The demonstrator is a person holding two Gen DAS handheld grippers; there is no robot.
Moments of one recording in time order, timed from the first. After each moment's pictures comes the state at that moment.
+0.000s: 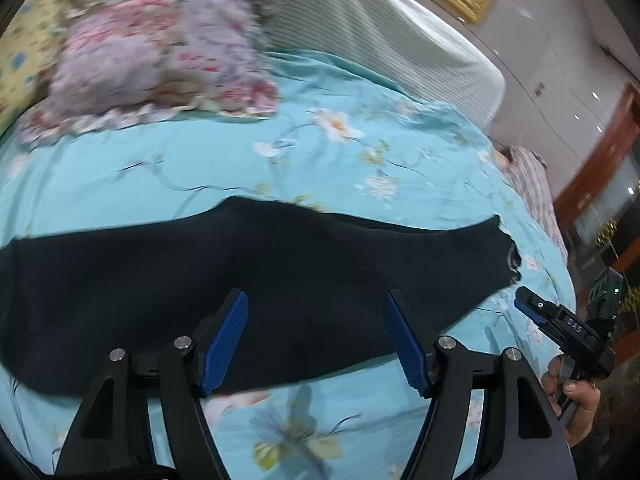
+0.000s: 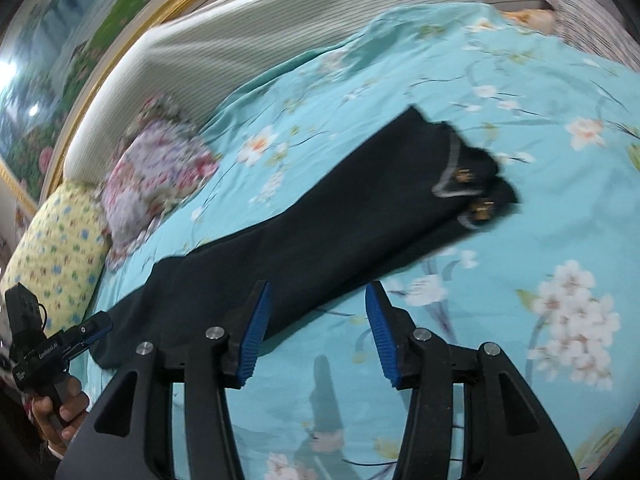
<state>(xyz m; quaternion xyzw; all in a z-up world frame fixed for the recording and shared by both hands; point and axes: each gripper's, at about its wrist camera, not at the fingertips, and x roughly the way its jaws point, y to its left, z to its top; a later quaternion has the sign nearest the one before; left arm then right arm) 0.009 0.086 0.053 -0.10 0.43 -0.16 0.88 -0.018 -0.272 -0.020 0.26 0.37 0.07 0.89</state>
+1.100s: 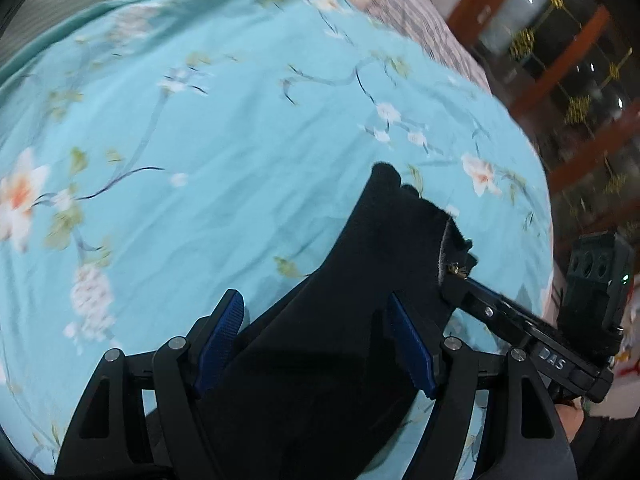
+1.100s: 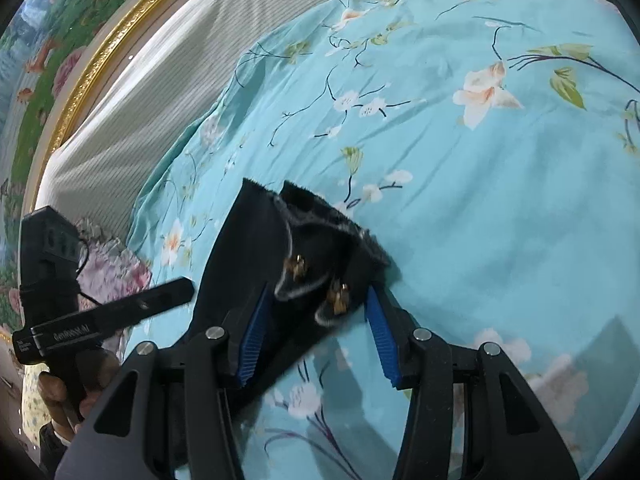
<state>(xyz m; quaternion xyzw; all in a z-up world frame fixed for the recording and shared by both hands) 0.170 -0.220 0.008 0.13 0.55 -0.42 0.71 0.019 -0.351 -0.058 0.41 0.34 -0.06 0.84</state>
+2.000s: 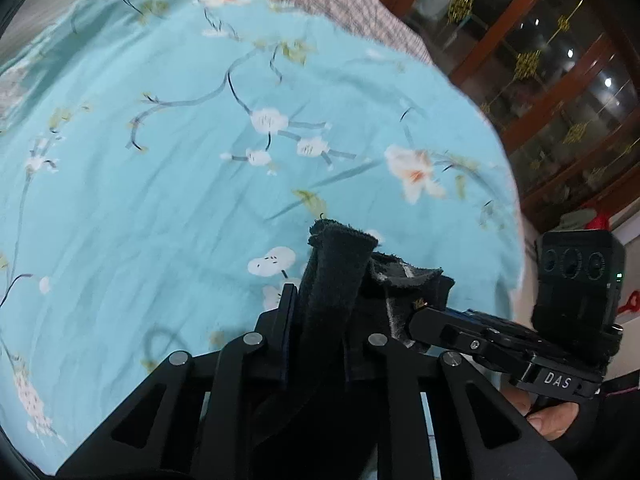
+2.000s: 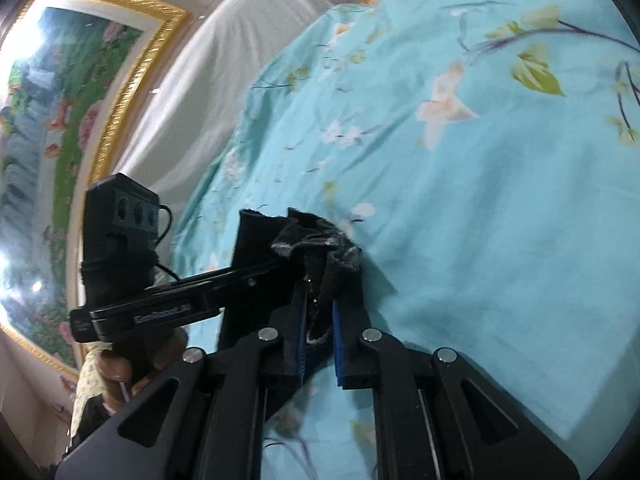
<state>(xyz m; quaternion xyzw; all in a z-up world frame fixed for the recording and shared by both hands) 0.150 -0.305 0.008 0.15 0.52 -0.51 0.67 -0.013 -0.391 -0.062 0.48 0.27 0.02 0.83</state>
